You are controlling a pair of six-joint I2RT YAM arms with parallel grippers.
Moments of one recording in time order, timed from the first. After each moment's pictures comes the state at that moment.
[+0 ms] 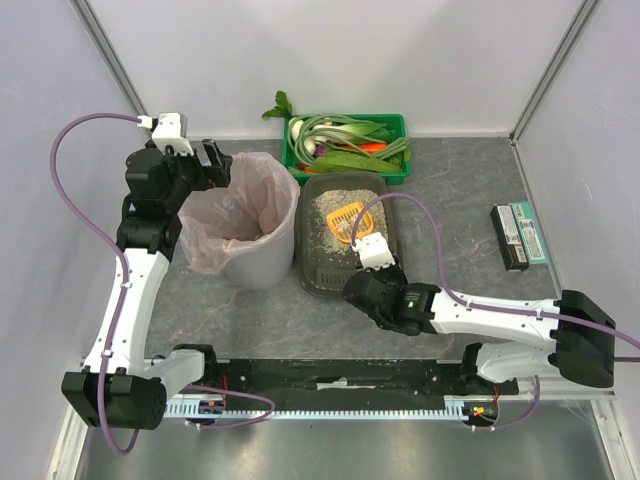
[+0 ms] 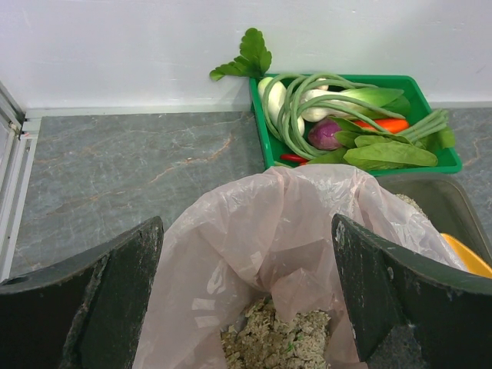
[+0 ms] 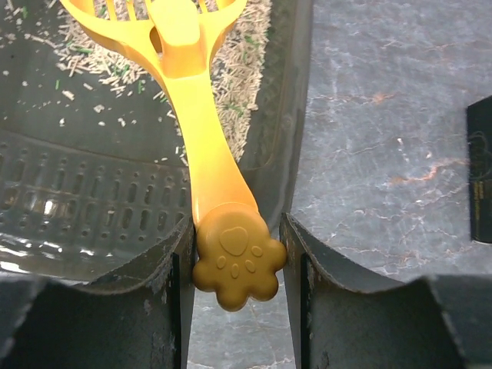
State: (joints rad) left arm -0.04 1.10 1.17 -0.24 0.14 -0.10; right arm 1.19 1.26 0.77 -0.45 1.00 0.51
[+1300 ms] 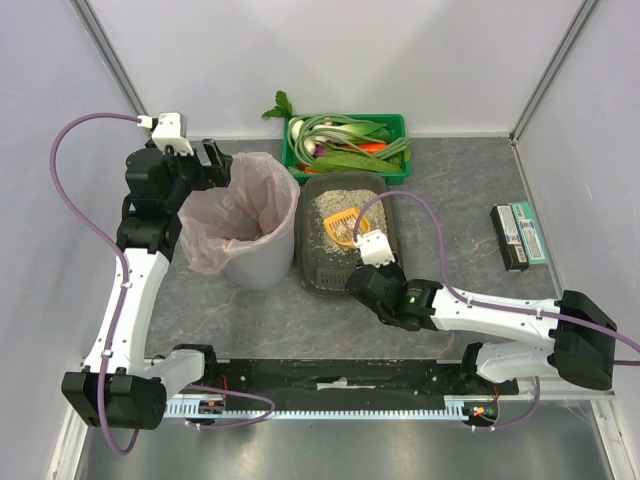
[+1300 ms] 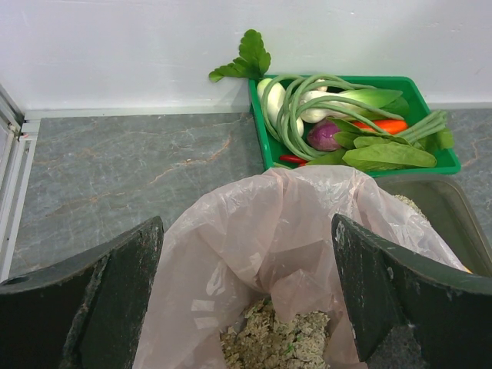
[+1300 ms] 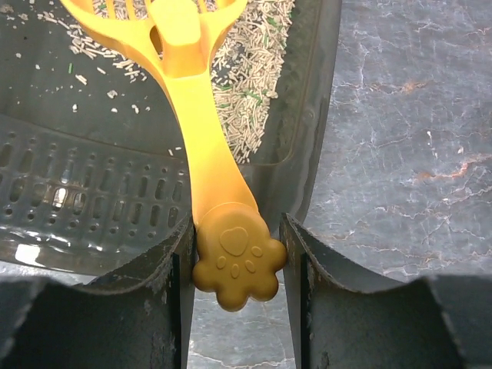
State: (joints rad) left arm -0.04 1.10 1.17 -0.23 0.14 -0.11; right arm 1.14 1.26 0.76 -0.42 0.87 0.47
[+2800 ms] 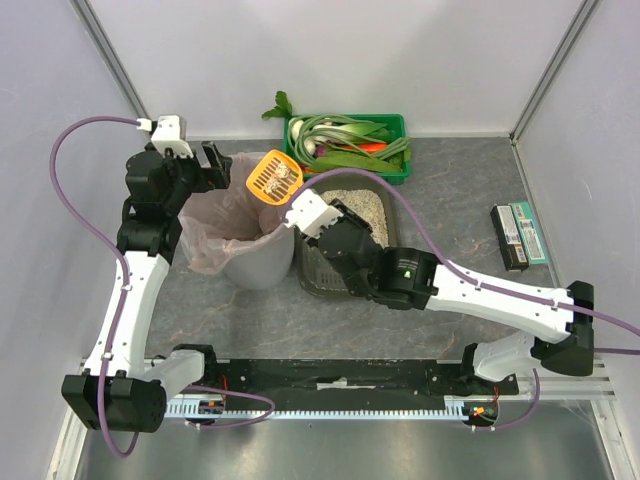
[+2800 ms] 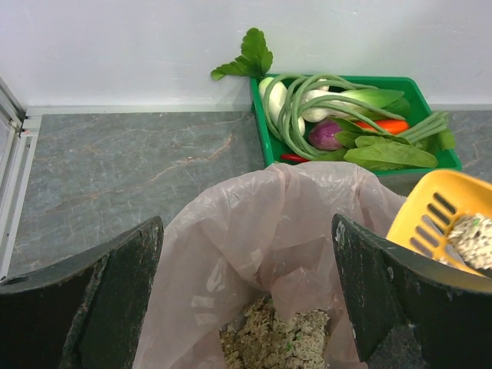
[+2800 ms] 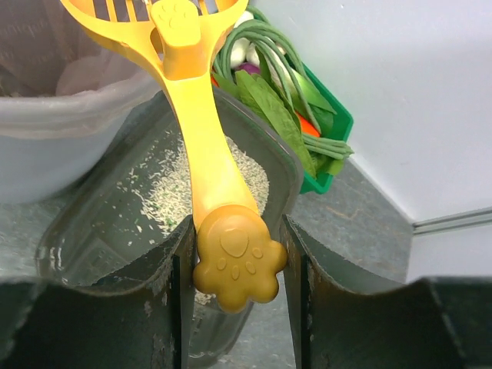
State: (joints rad) left arm -0.04 1.09 1.15 -0.23 0.13 -0.12; right arm 1.23 1.37 1.38 -0.40 0.85 -0.23
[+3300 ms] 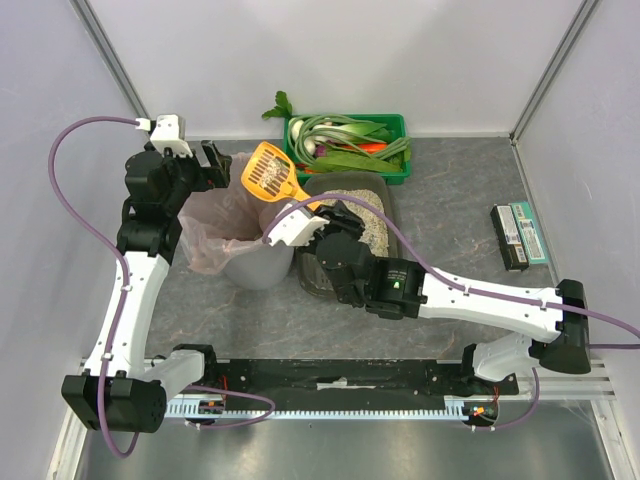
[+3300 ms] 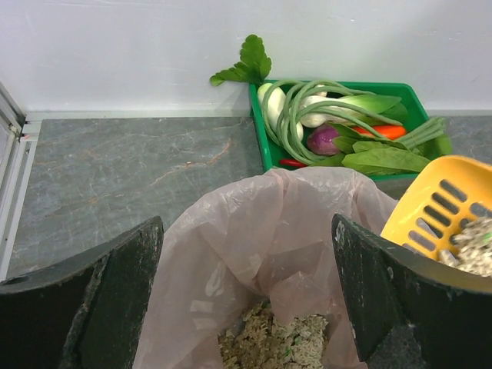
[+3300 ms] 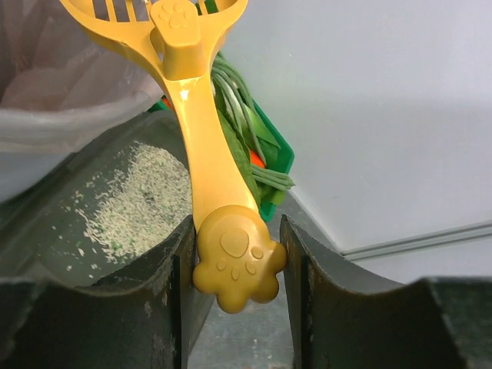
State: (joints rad) left arm -0.04 1.08 1.15 -0.21 0.13 -0.12; right arm 1.29 1.41 1.32 -0.14 0.97 -0.57
